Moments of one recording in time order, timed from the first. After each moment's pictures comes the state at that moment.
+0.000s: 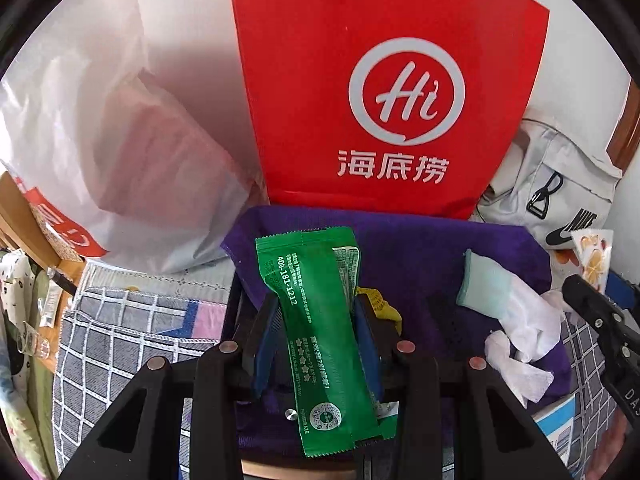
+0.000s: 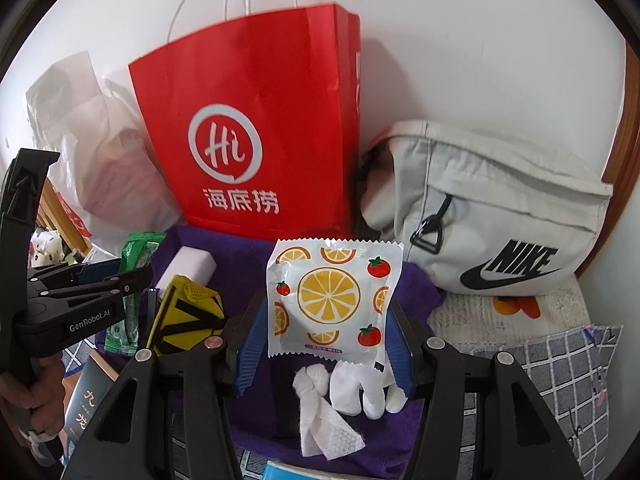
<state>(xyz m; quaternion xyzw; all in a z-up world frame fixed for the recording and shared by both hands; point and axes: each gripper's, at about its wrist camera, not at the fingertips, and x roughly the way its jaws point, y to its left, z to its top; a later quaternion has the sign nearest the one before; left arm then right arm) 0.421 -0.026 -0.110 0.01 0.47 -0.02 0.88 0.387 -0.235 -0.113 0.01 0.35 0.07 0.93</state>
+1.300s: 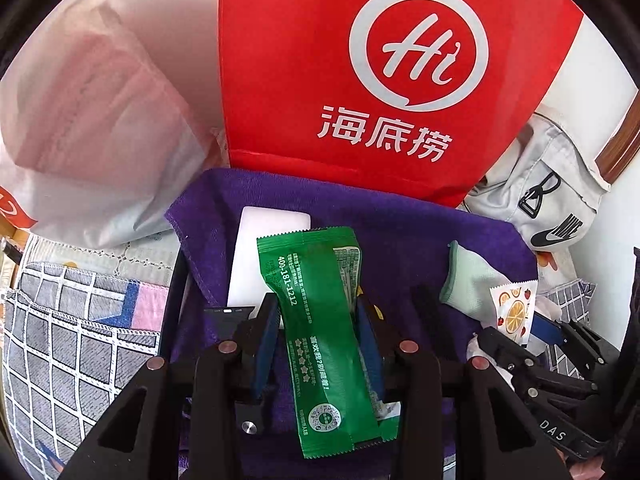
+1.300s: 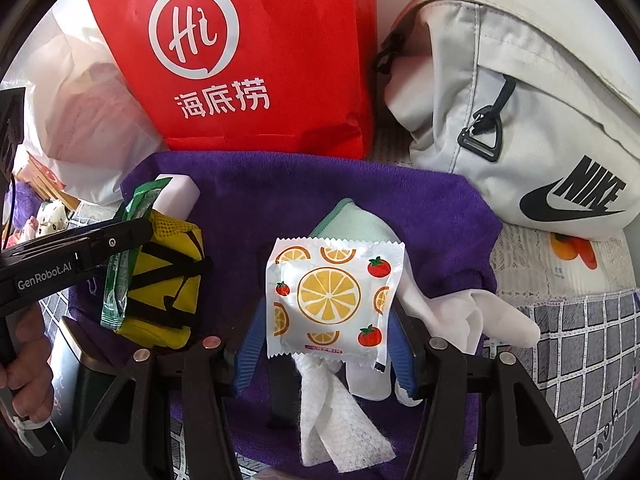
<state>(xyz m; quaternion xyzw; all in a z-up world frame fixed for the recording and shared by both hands) 0.444 -0.023 -0.152 -0.06 0.51 -0.07 0.86 0.429 -0.225 -0.175 0.02 0.46 0.10 0.88</state>
